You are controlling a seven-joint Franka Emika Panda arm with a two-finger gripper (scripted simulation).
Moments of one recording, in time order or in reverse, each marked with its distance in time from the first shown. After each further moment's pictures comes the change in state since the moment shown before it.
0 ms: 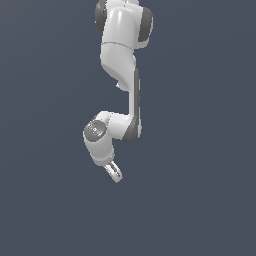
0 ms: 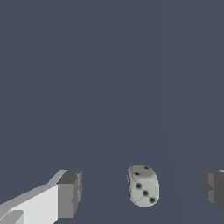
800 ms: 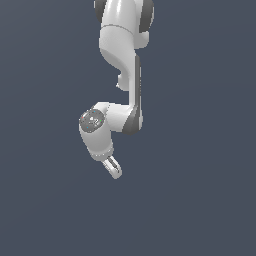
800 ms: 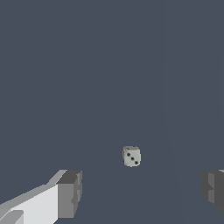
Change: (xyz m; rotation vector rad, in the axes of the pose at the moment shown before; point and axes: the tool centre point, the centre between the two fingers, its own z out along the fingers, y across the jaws) arm 0.000 -0.001 -0.047 0.001 0.001 -0.006
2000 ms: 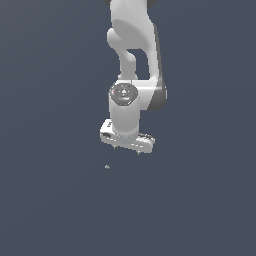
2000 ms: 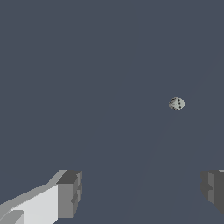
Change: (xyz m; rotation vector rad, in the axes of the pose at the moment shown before) arm -0.093 -0.035 -0.064 0.012 -0.017 -0.592
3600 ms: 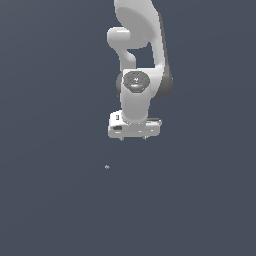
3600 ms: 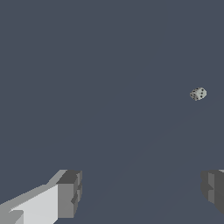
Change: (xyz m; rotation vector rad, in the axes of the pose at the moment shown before) arm -0.050 -0.015 -0.014 -0.015 -0.041 -0.329
